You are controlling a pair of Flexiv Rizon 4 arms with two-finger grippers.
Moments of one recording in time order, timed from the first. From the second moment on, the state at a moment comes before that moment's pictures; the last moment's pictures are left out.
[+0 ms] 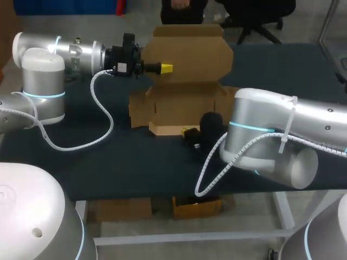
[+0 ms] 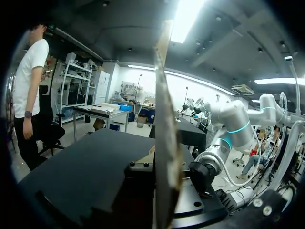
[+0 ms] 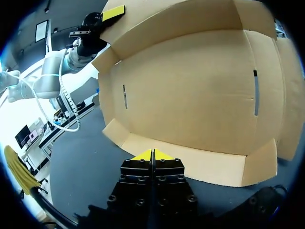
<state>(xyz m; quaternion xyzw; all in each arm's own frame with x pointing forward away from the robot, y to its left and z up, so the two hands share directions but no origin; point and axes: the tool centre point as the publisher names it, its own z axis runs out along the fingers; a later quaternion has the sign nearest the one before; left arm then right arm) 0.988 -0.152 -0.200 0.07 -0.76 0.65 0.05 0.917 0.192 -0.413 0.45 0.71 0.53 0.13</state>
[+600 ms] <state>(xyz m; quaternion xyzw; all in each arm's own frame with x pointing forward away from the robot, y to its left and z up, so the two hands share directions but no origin) 0.988 -0.152 -0.200 0.07 -0.76 0.65 0.05 0.929 0.195 -0.423 0.47 0.69 0.52 0.15</state>
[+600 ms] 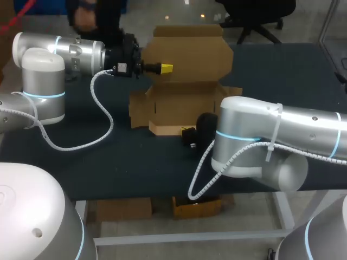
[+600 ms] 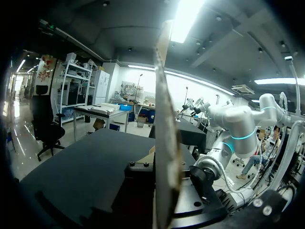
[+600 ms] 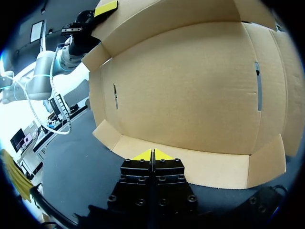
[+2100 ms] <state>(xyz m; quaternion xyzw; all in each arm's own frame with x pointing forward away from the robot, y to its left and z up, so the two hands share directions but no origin) 0.988 -0.152 -0.200 0.07 -0.76 0.65 0.05 0.923 0.194 -0.430 0.51 0.68 0.50 0.16</state>
